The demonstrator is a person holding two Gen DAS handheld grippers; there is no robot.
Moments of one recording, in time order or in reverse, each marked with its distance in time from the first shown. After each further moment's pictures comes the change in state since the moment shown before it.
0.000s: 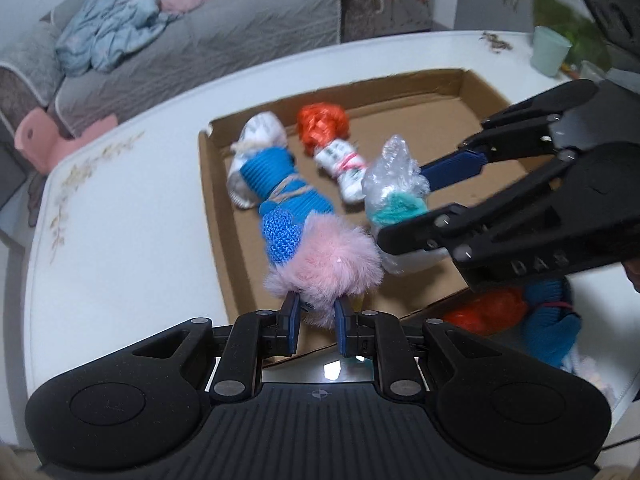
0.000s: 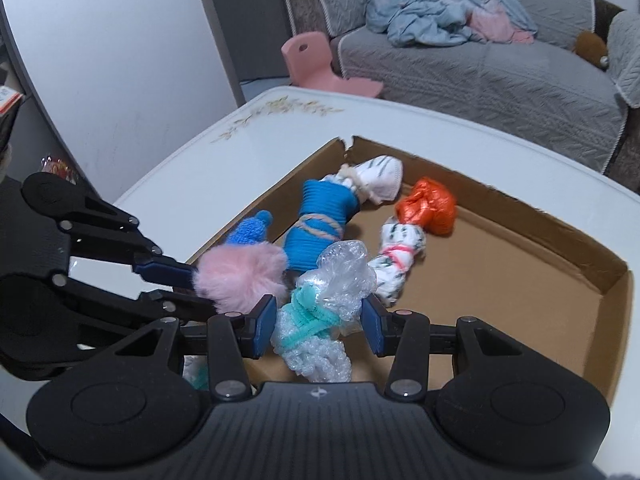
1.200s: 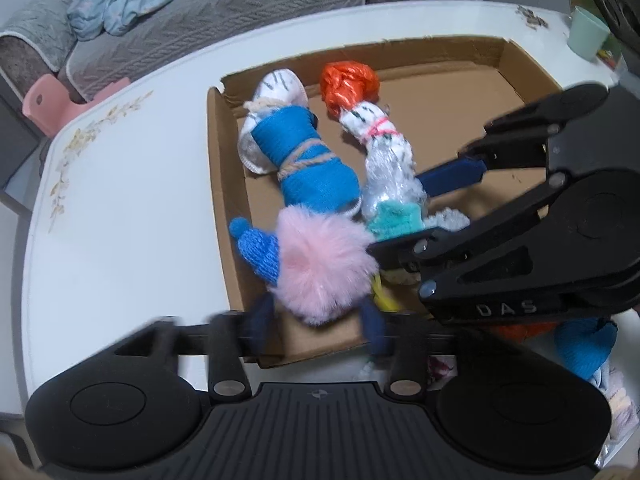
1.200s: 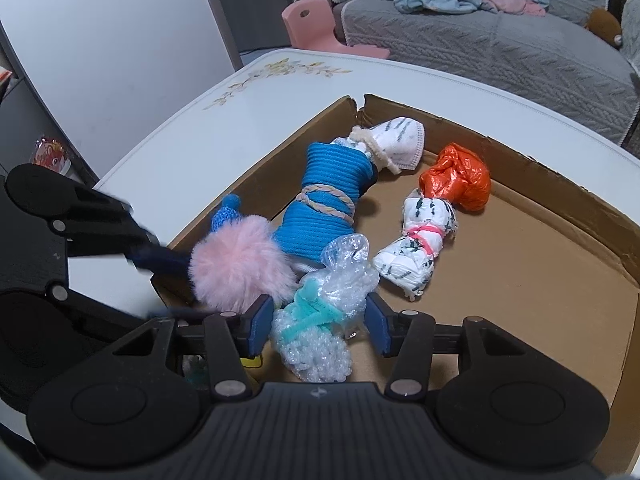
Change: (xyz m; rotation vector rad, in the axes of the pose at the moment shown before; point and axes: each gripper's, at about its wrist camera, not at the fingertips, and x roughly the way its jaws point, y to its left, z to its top) left arm 0.023 -0.001 0.009 -0.045 0.096 0.046; right arm 0.032 0.003 0.002 0.016 0.089 0.004
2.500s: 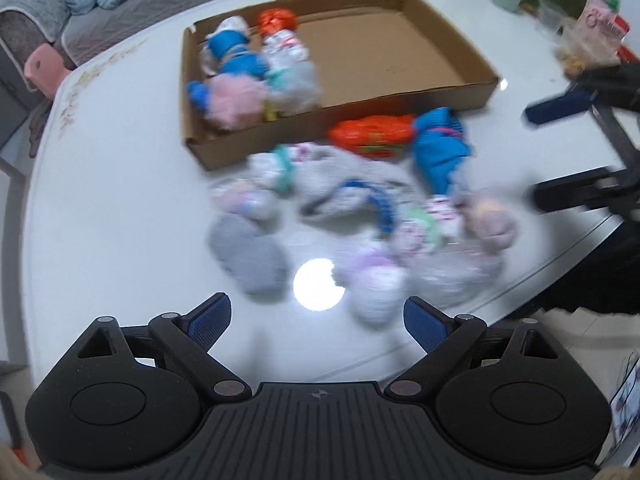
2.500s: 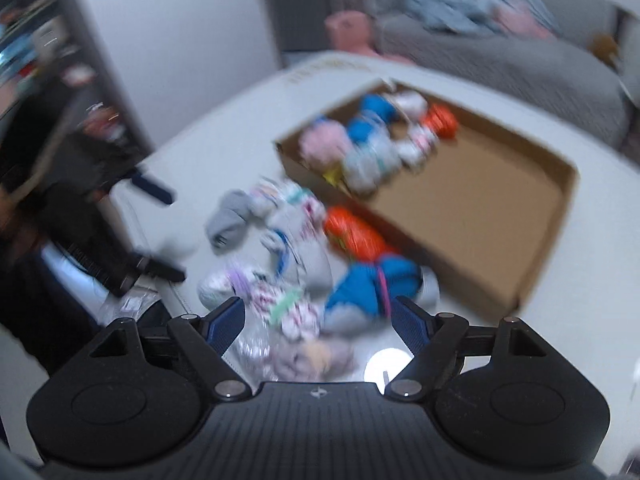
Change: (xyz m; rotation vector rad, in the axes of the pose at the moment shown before) left arm -0.100 -0.074 -0.123 -0.009 0.054 -0.061; right arm -0.142 0.044 -0.119 -0.042 -0.002 0.030
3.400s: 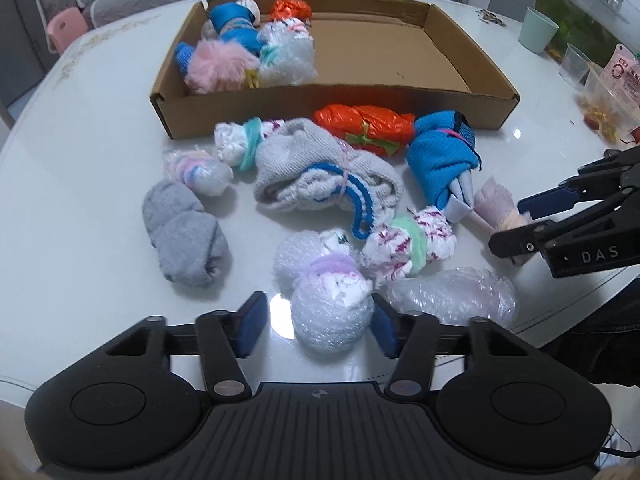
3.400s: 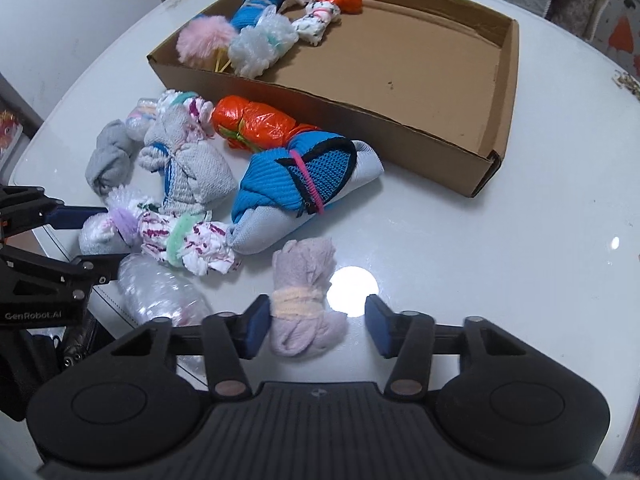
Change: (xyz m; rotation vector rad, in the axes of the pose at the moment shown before) left arm 0.052 -0.014 -0.015 -0.177 -0.086 -0.037; right arm 0.058 -0.020 -0.035 0.187 0.207 -0.202
